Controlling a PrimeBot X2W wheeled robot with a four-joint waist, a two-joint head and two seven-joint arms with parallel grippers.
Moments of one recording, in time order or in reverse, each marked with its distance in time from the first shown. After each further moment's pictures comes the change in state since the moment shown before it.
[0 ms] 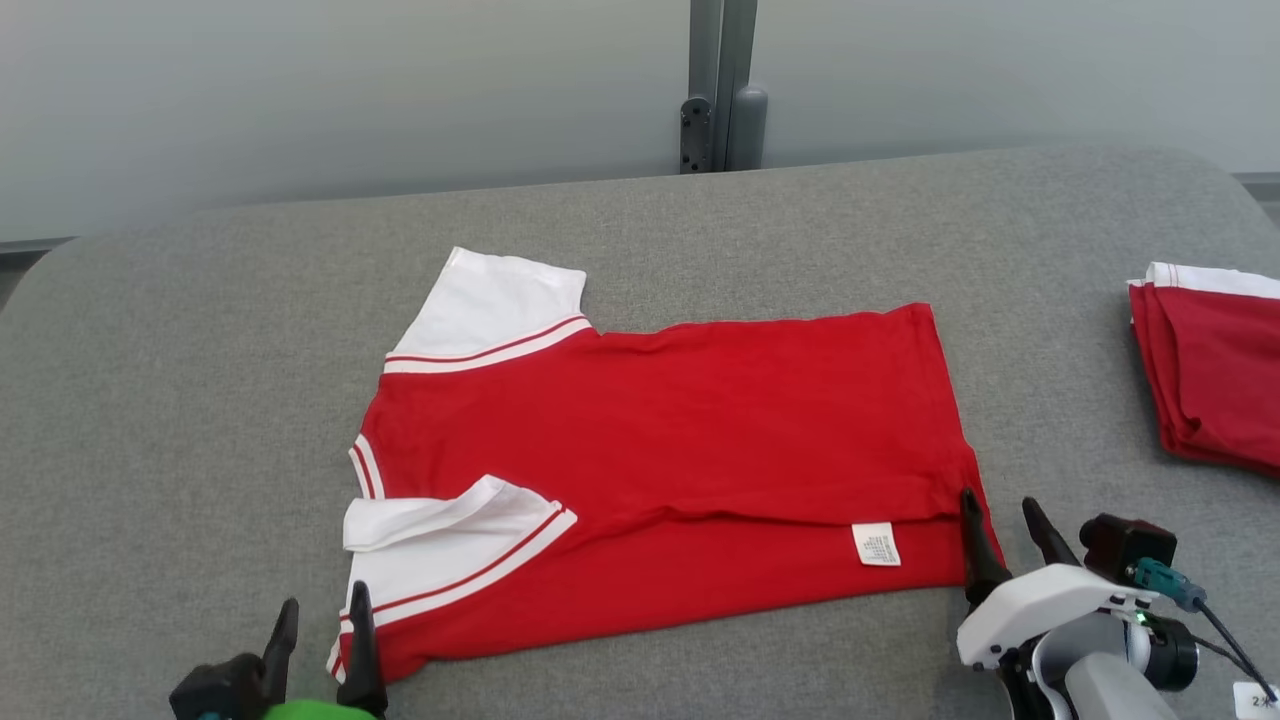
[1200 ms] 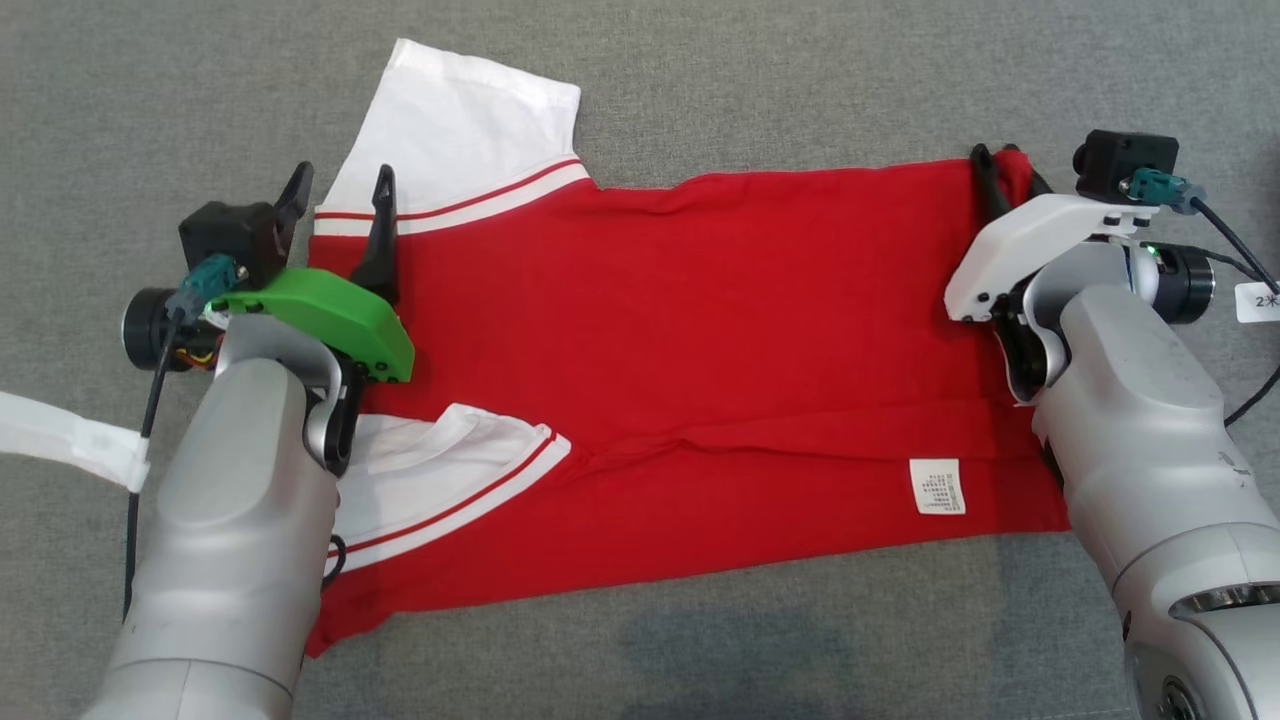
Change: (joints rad) left arm -0.822 0.050 -0.177 0.437 0.064 -0.047 0.000; right arm -0.739 -0.047 0.018 0.448 -0.134 0.000 0.064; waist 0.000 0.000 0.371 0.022
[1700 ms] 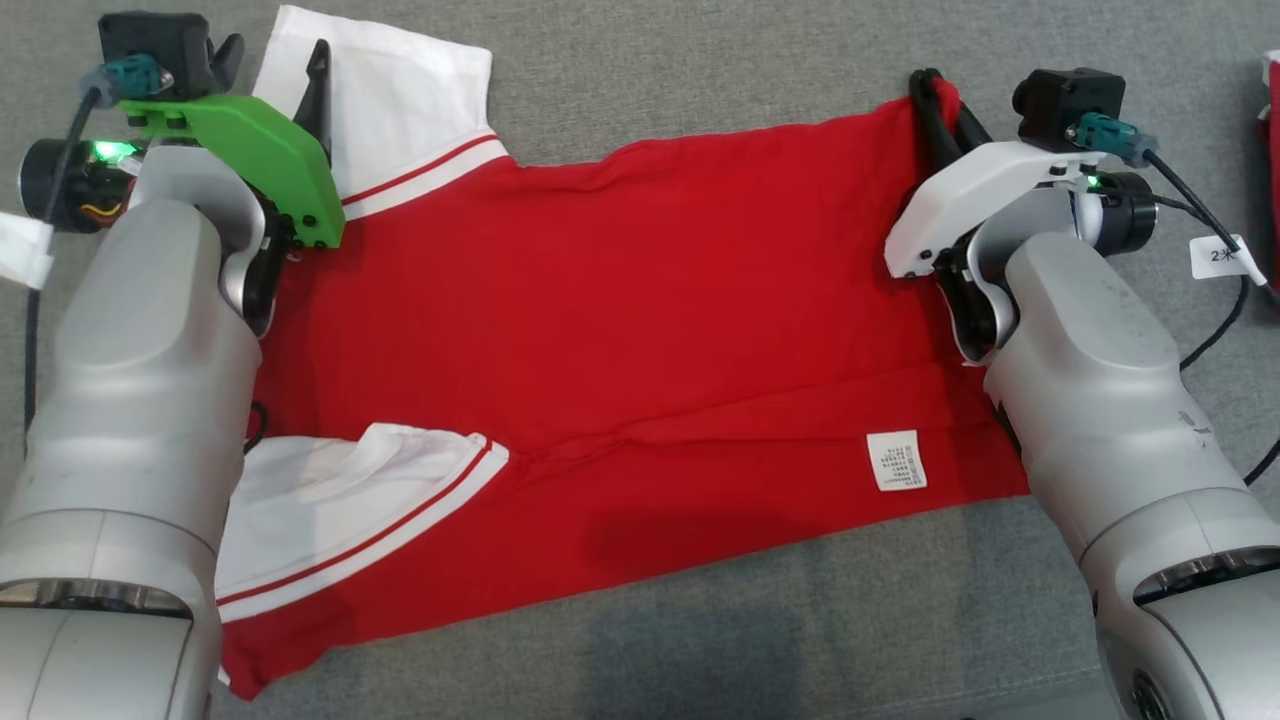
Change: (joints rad) left arm -0.320 0.059 -0.093 0.241 -0.049 -0.002 0.162; right arm -0.067 0.040 0.140 -0.043 0.075 0.000 -0.049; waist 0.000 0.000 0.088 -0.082
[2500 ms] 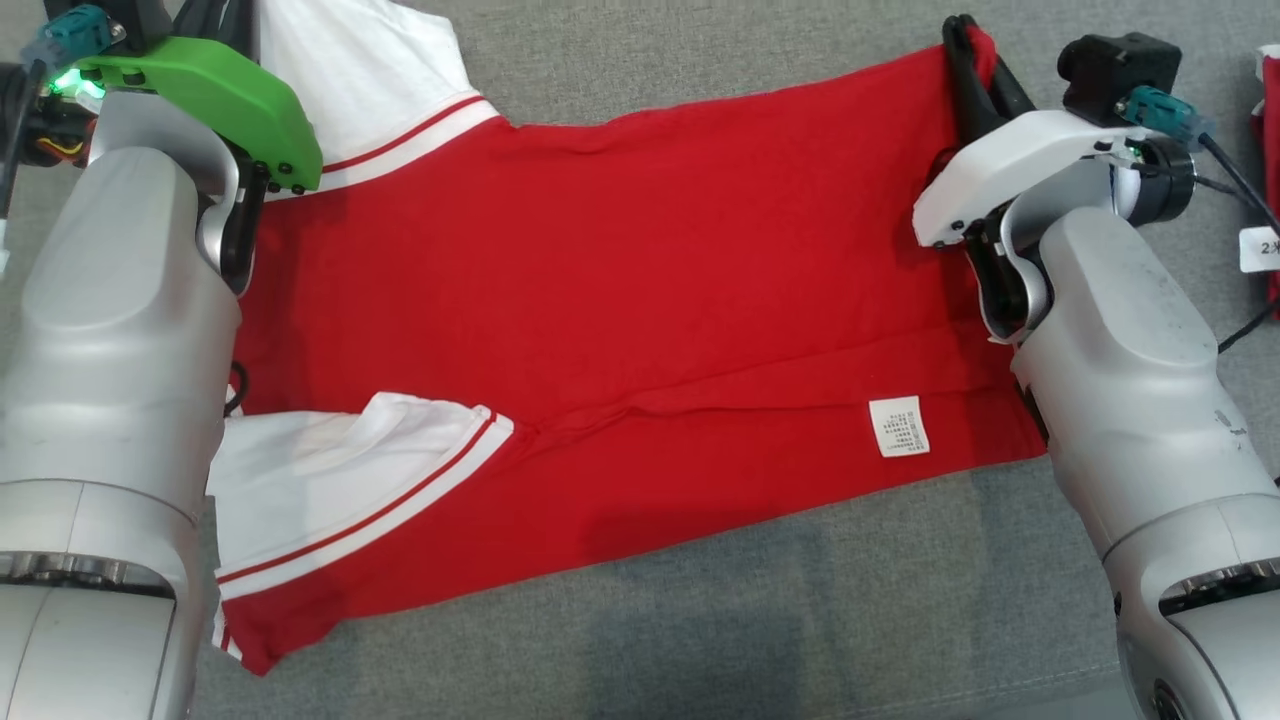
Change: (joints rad) left arm -0.077 0.024 -0.060 0.016 -0.028 0.000 -0.156; right arm 0.020 -0.035 0.007 -0.137 0.033 0.001 -0.013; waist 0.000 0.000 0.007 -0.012
